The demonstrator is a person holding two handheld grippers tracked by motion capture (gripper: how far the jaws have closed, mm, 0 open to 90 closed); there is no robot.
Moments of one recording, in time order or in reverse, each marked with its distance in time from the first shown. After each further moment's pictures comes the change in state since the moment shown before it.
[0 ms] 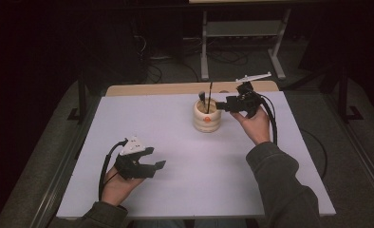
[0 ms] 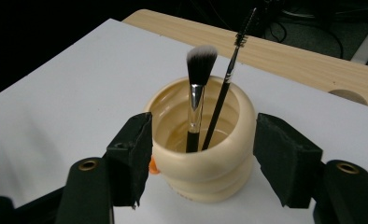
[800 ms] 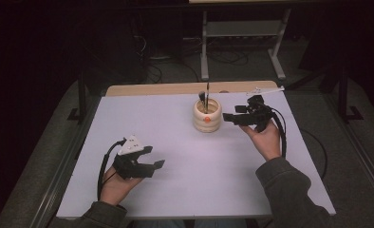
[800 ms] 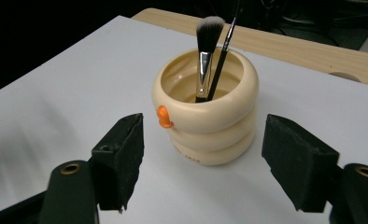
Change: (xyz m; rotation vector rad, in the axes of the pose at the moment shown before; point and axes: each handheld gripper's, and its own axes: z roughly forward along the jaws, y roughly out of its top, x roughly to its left) left arm 0.002 -0.001 -0.002 -0.010 0.002 0.004; right arm 0.004 -0.038 -0.029 -0.035 0.012 -0.020
